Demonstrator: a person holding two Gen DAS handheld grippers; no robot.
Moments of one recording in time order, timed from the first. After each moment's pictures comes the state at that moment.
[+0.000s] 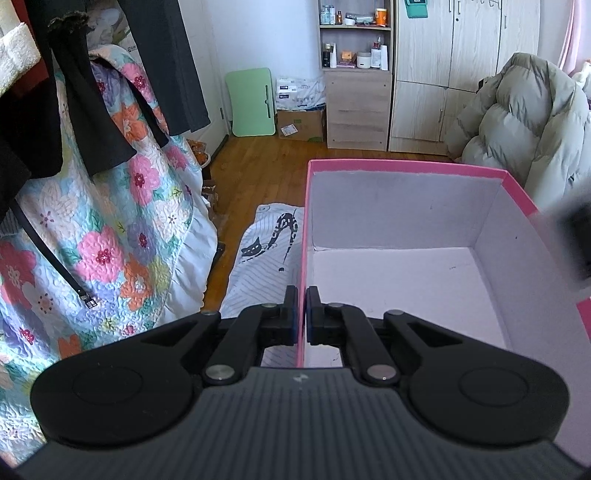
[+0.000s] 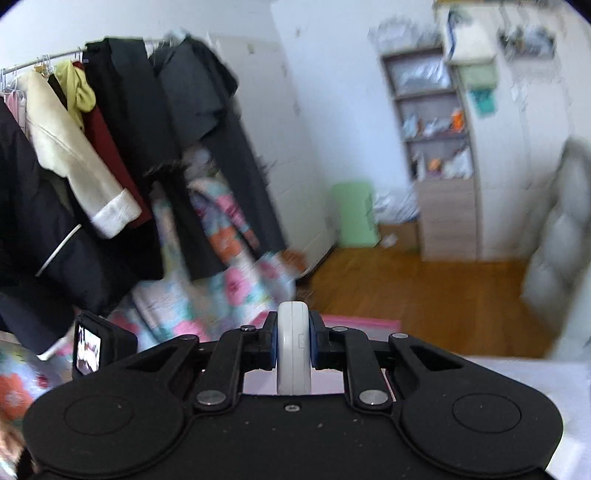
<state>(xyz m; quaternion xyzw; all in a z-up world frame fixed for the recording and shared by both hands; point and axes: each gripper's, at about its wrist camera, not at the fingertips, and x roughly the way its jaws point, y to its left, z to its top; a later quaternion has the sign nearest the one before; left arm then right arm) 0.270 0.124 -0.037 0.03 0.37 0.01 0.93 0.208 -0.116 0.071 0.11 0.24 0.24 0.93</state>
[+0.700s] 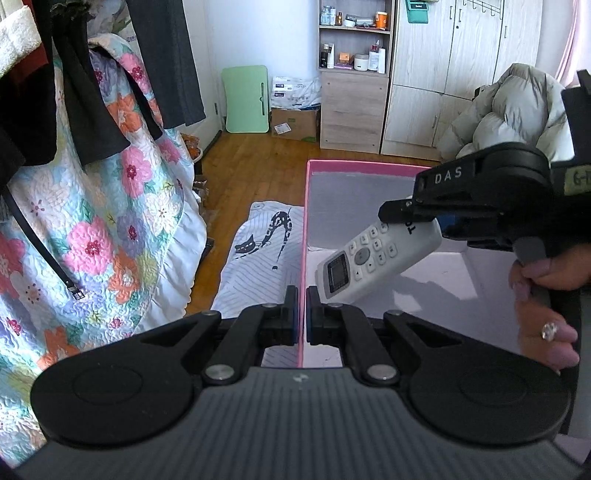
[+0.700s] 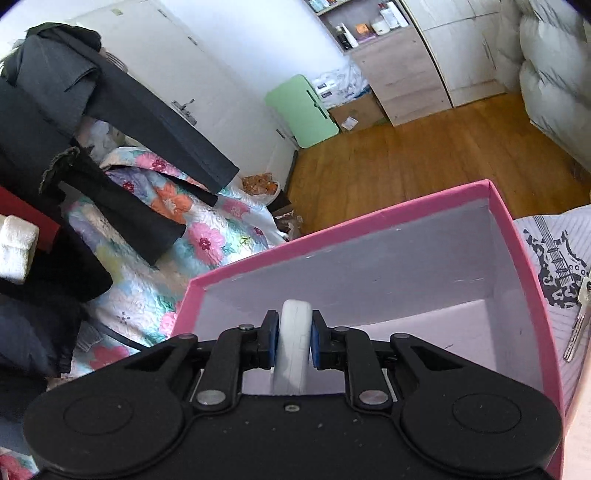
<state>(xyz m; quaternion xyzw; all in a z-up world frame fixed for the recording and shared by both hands) 0.271 0.130 -0.035 0.01 0.37 -0.01 0.93 0.346 -0.044 -0.058 0.27 0.40 0.17 0.86</state>
